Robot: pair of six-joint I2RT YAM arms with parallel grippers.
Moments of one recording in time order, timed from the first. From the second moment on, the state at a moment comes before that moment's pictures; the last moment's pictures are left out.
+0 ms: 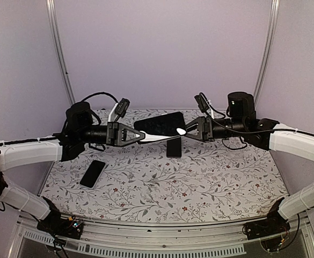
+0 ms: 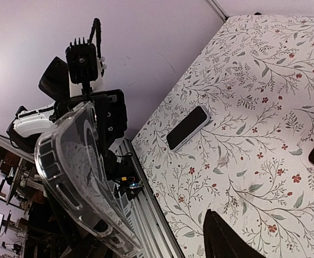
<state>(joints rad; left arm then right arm) -0.65 1.33 0.79 0.49 0.93 -0.81 0.72 1.33 1.02 -0.01 -0.65 0.64</state>
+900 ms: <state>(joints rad) -0.64 1.34 0.93 0.07 0.97 -0.44 0.70 1.36 1.02 -0.05 -0.81 0.62</state>
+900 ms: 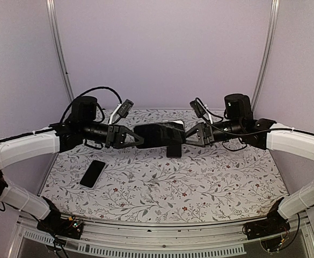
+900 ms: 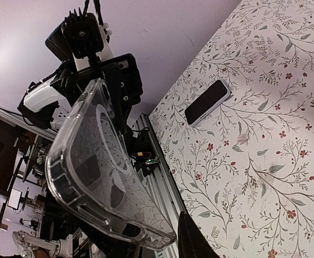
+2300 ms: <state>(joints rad) -0.78 1.29 1.08 -0.35 0.63 -0.15 0.67 1.49 1.05 -0.09 -0.89 0.71</state>
